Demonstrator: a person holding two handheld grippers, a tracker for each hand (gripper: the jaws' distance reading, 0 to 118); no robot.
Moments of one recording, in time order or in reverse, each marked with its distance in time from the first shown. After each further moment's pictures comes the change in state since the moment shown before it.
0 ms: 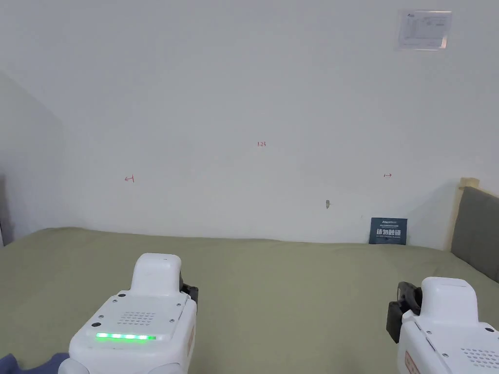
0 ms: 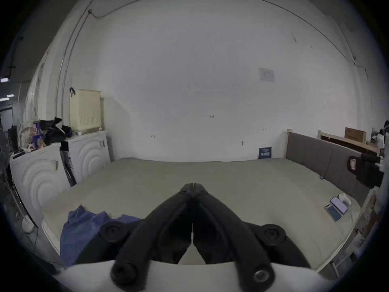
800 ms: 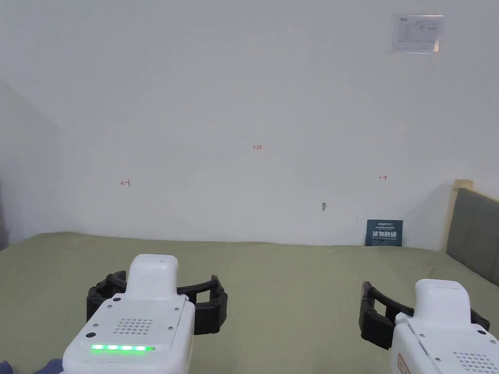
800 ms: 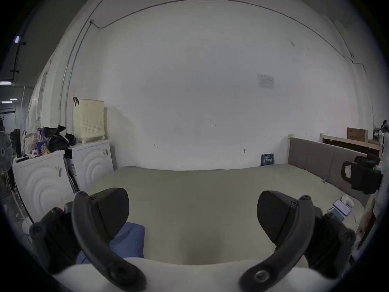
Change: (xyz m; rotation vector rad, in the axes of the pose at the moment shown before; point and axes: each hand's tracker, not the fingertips) left arm 0.001 0.002 0.007 0.058 0.013 0.010; right arm -0.005 0.002 0.007 0.038 -0.002 -0.014
